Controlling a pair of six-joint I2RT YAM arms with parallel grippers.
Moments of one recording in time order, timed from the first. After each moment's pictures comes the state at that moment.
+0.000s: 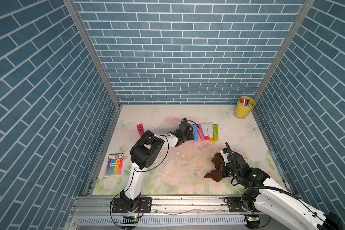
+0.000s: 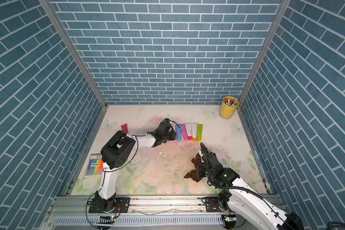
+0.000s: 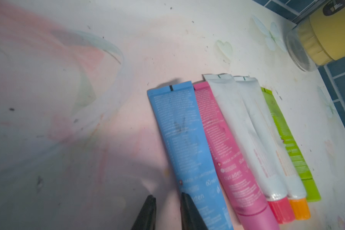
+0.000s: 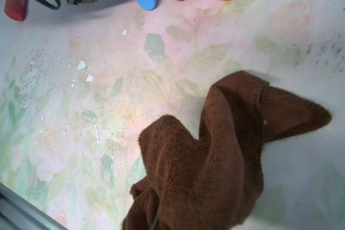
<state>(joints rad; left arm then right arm) -0.66 2.14 1.31 0.14 0.00 -0.60 0.71 0.70 0.39 -0.58 -0.03 0.52</state>
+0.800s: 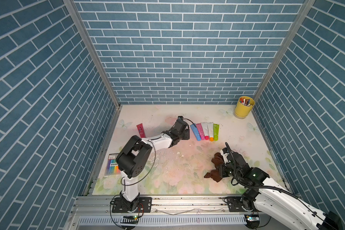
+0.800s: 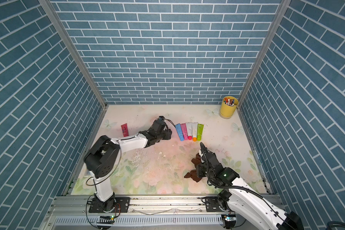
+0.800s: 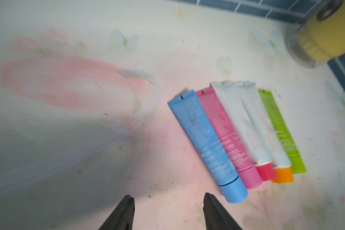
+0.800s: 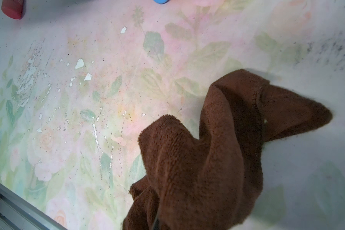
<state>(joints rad) -0.65 1.78 1.15 -0.04 -0.17 -0.49 0.70 0.70 0.39 -0.58 -0.03 0.52</state>
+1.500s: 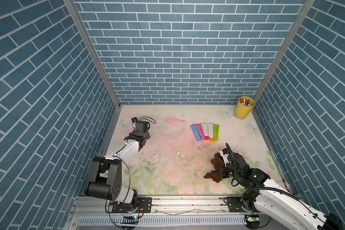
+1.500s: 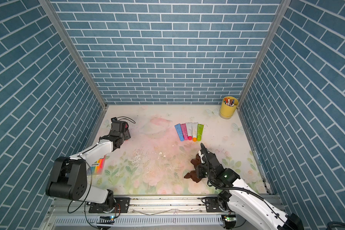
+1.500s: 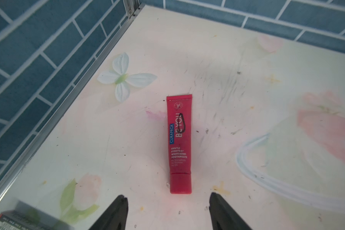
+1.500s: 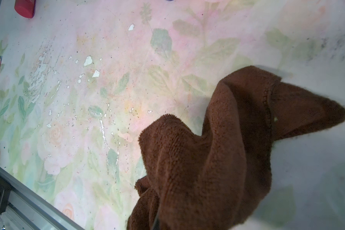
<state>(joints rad) -0.15 1.51 0.85 -0.17 -0.42 -0.40 0.70 0.68 0.38 -0.58 -0.07 0.52</state>
